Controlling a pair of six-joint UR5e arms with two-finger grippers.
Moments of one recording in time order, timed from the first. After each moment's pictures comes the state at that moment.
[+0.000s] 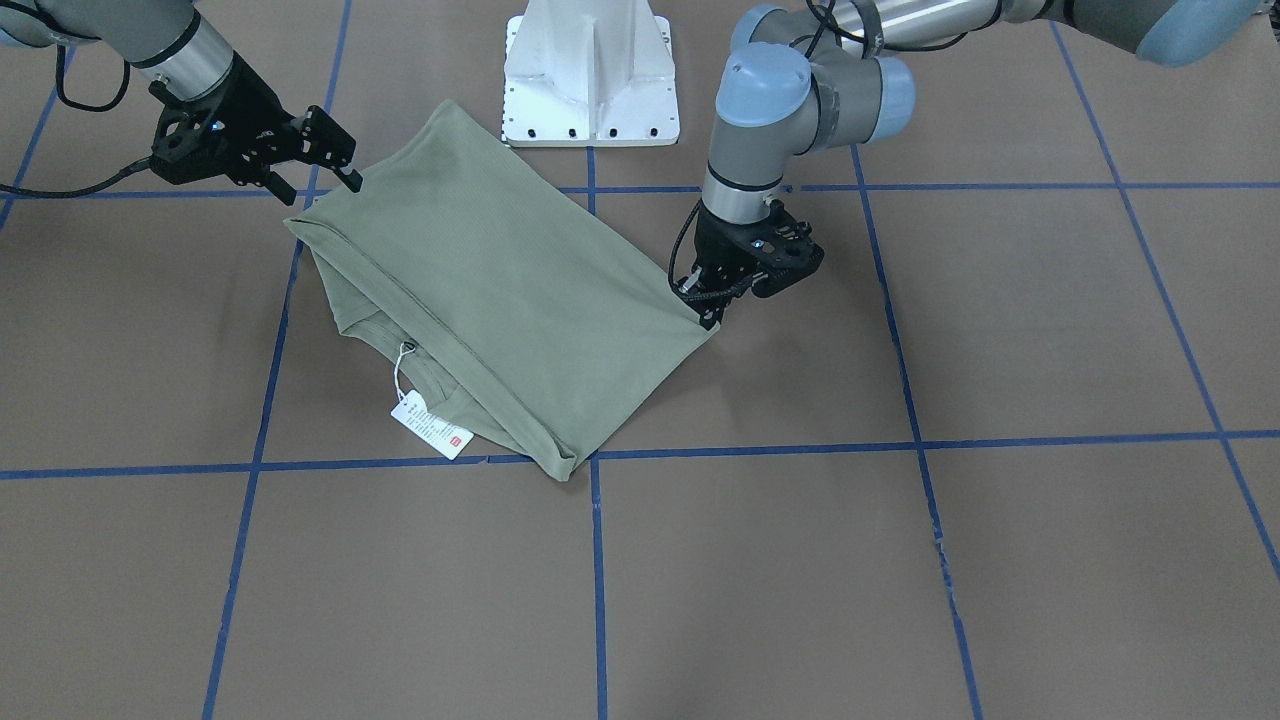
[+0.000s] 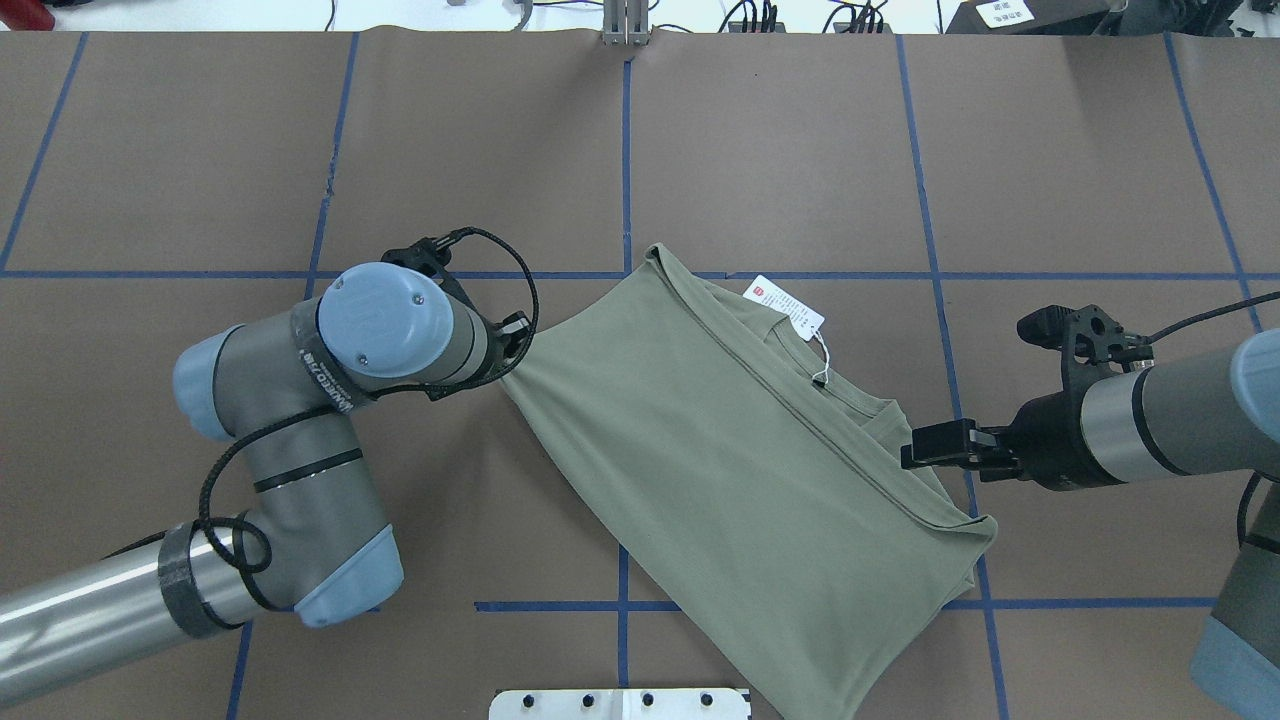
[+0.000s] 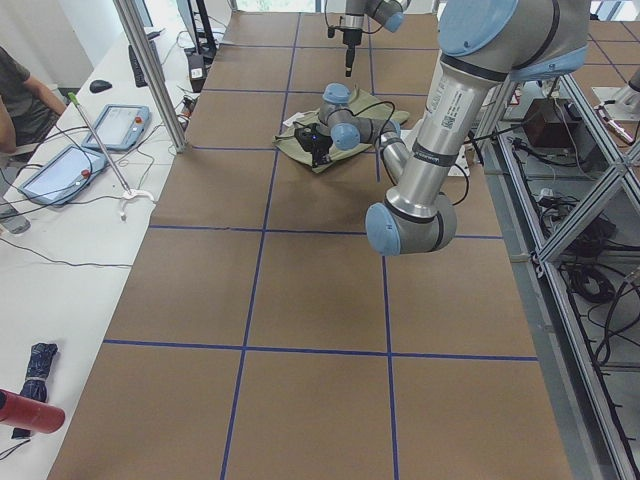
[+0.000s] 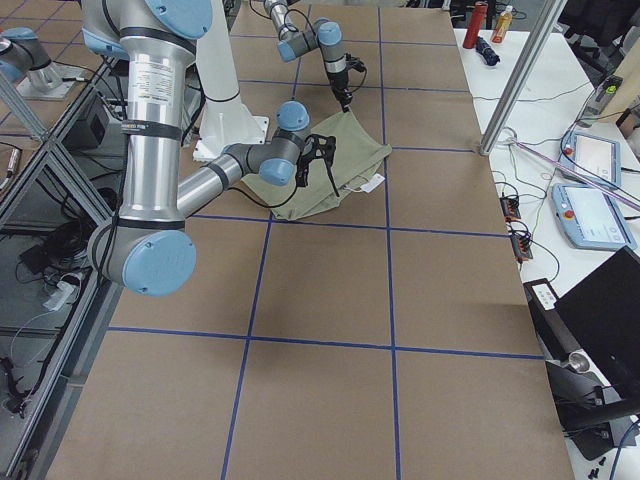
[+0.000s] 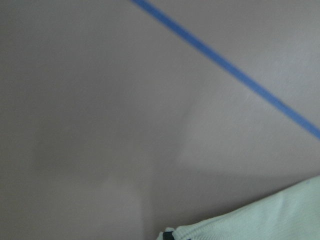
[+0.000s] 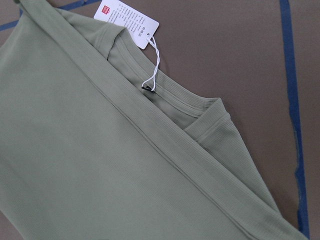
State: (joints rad) left arm -0.53 -2.16 -1.68 -1.76 -1.69 -1.80; right arm 0.59 -1.67 2.14 -0.99 2.02 1.37
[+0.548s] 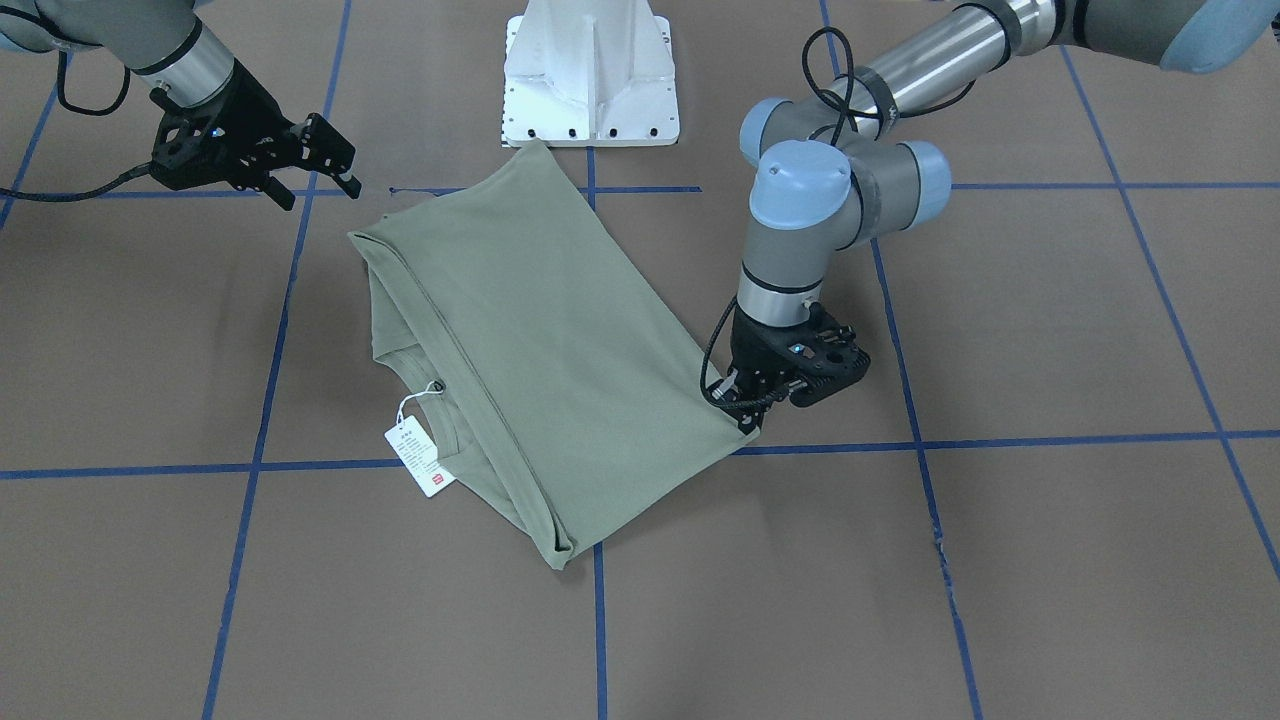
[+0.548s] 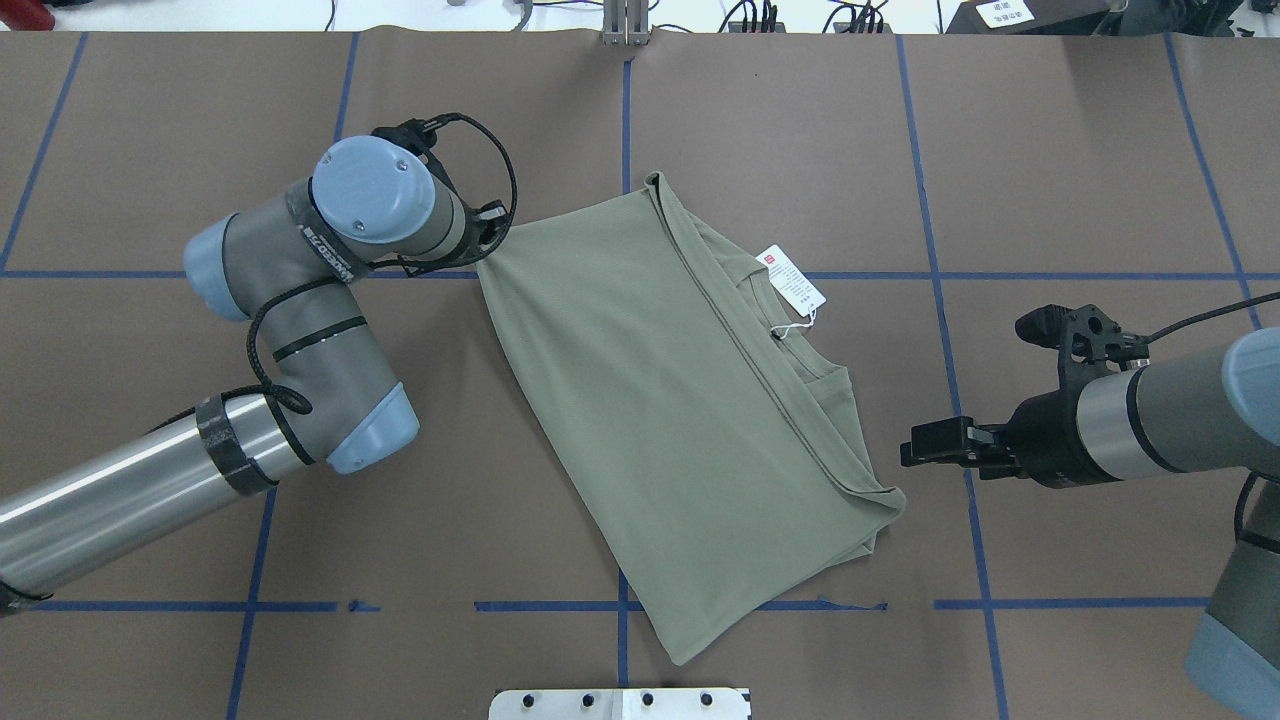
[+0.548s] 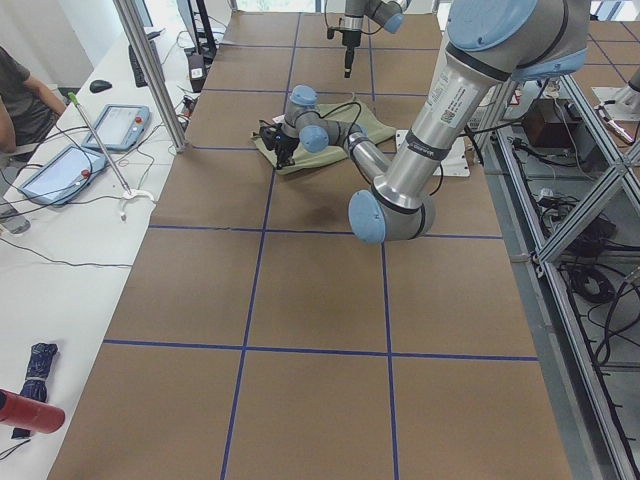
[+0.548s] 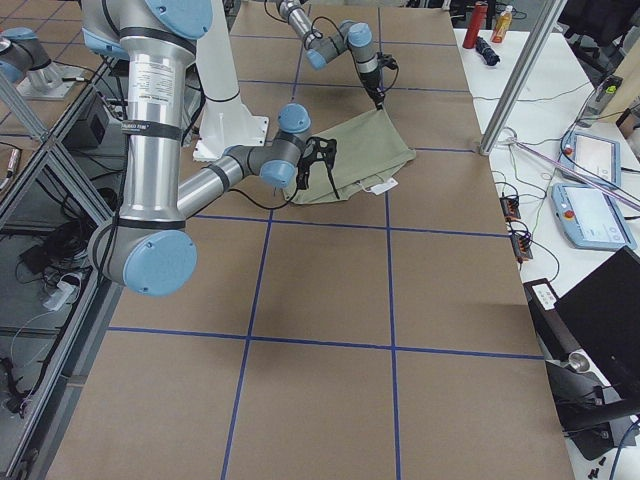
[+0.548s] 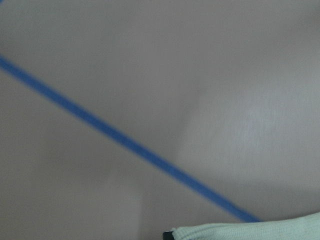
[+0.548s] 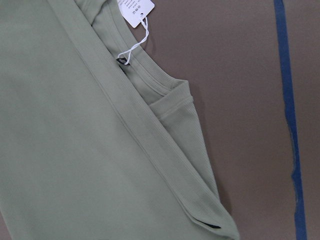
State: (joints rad) left arm -0.68 -2.23 -1.44 -1.91 -1.69 -1.60; right arm 0.59 -1.67 2.13 -0.99 2.01 1.37
